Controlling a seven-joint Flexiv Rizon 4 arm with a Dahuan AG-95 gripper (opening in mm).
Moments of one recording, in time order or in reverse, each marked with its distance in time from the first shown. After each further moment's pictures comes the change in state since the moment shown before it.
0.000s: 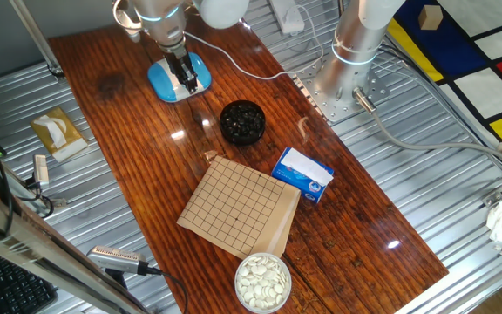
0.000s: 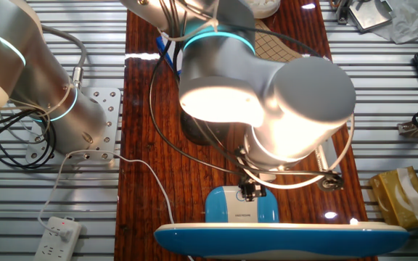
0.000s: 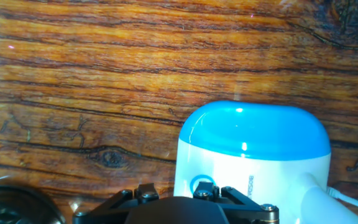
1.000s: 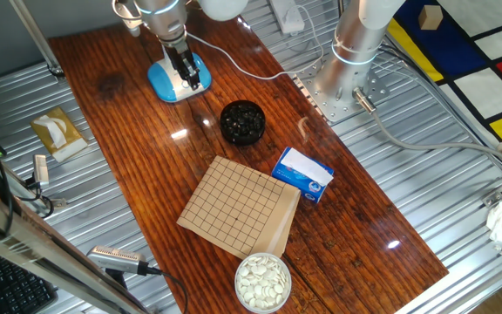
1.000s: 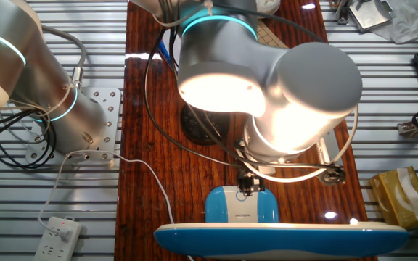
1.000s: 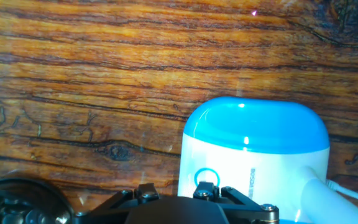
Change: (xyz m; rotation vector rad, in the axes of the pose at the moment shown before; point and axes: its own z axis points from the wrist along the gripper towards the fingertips) arm 0.005 0.007 -0.016 -0.009 0.011 0.011
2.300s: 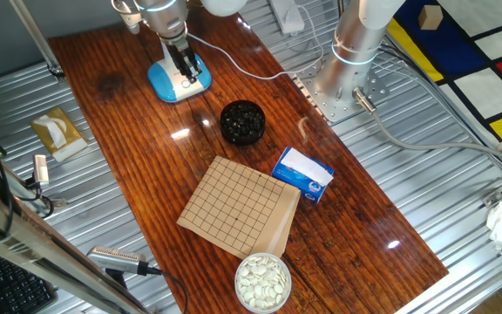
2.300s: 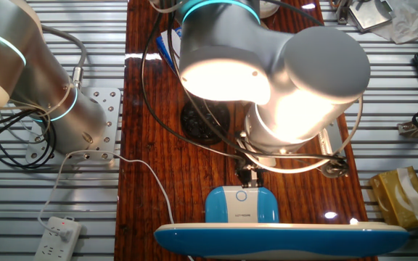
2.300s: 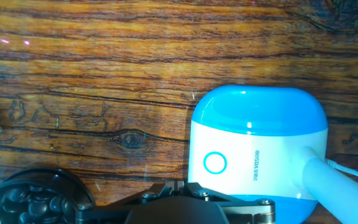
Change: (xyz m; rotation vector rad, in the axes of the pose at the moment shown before) arm 0.006 0.008 -0.015 0.004 0.021 0.026
